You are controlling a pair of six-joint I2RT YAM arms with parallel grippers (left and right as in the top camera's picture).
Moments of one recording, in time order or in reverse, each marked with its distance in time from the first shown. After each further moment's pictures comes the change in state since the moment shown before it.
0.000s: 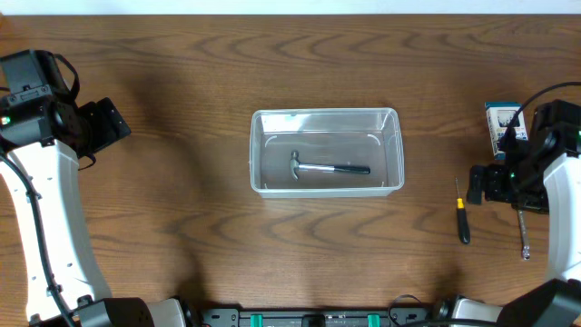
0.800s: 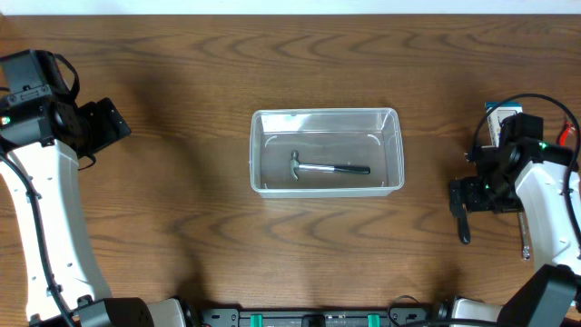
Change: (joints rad) left arm 0.000 0.000 0.000 0.000 0.000 0.000; right arm 0.076 0.010 -0.206 0.240 0.033 -0.152
